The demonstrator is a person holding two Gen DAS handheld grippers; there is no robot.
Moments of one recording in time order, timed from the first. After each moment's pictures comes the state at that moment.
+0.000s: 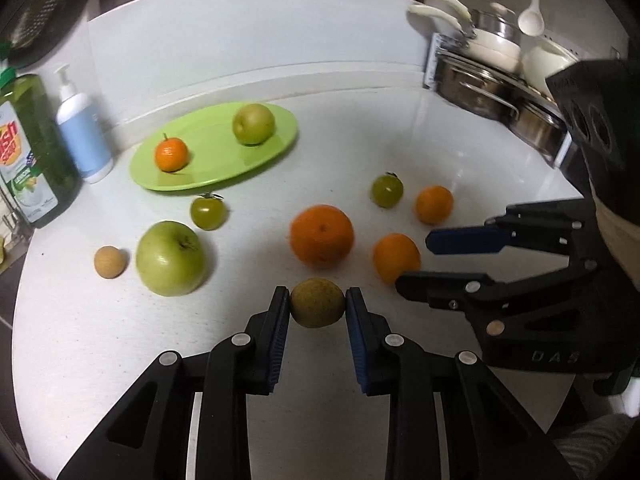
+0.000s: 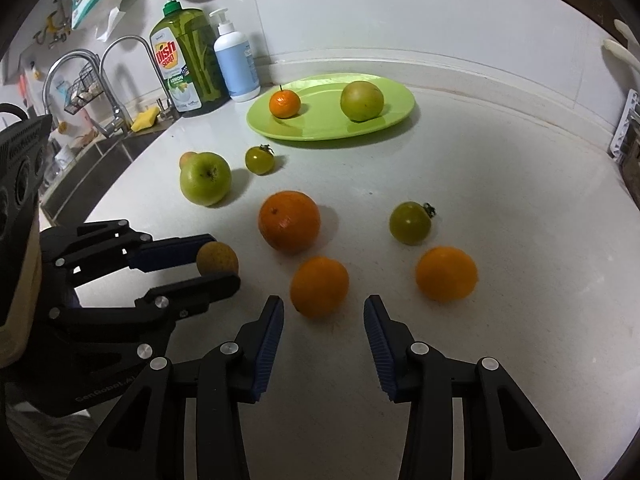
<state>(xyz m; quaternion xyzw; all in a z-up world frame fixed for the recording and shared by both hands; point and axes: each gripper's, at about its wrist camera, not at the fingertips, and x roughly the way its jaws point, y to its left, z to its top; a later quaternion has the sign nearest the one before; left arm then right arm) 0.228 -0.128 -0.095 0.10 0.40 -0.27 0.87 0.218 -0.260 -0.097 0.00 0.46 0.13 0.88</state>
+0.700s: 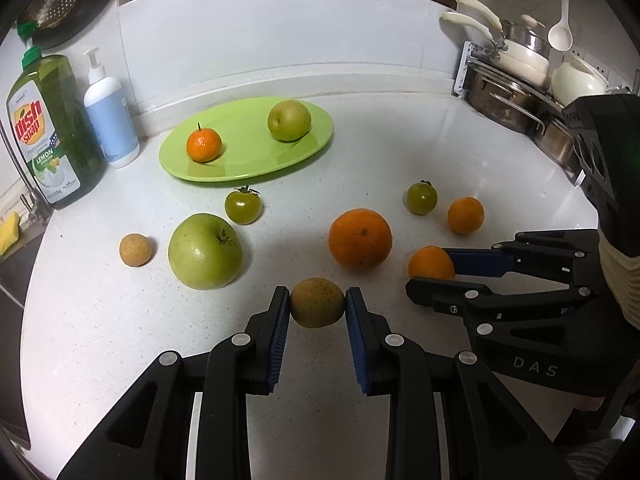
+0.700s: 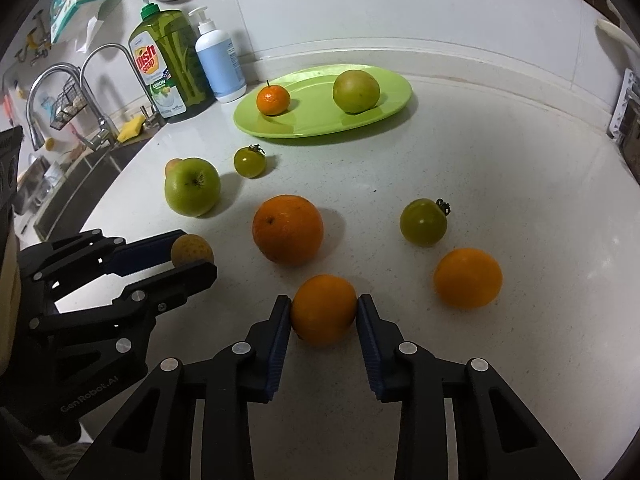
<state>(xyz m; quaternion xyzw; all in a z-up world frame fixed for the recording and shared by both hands) 0.235 -0.117 -0.093 0.09 0.40 -0.23 0.88 0.231 -0.250 -0.108 0.03 0.47 0.11 0.88</state>
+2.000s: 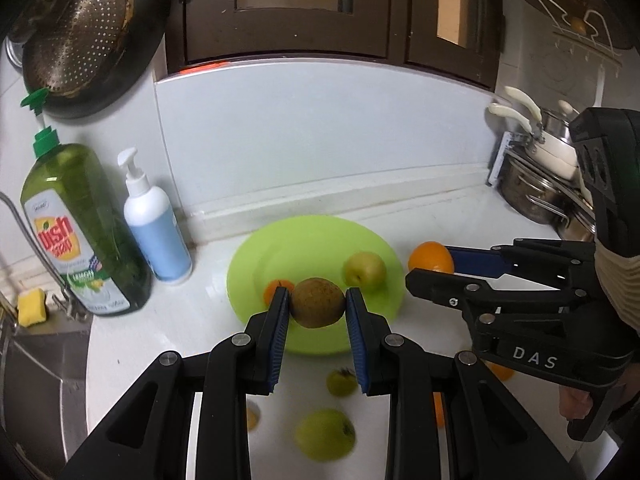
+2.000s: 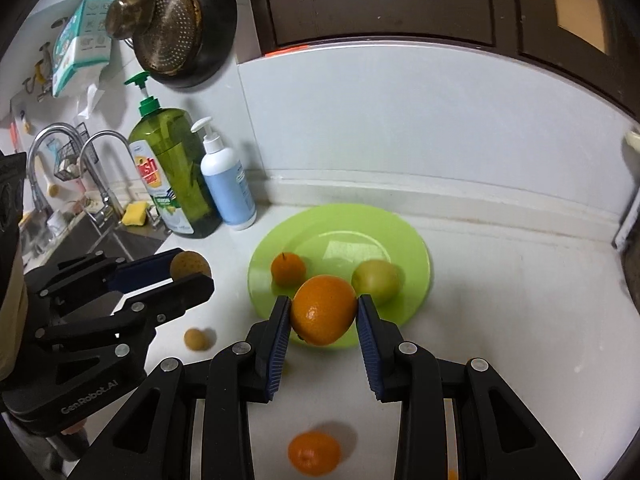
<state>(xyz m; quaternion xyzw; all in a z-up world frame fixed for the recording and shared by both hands) 0.352 -0.077 0.009 0.06 0.33 -0.22 0.92 0.347 -0.223 -0.004 0.01 0.38 0.12 0.92</state>
